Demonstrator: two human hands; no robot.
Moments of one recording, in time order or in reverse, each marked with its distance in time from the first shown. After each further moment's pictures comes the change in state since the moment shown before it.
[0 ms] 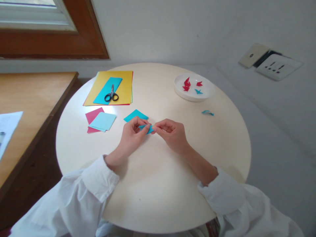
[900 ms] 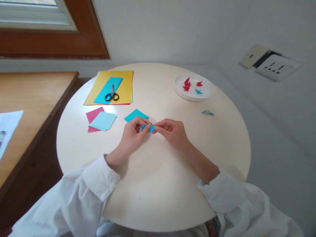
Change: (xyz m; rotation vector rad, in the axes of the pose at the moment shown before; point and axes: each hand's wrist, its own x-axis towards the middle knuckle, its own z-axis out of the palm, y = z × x) left_hand 0.001 -0.001 0.000 0.075 -0.031 0.083; right_hand 0.004 0.003 -0.006 0.010 -0.069 0.037
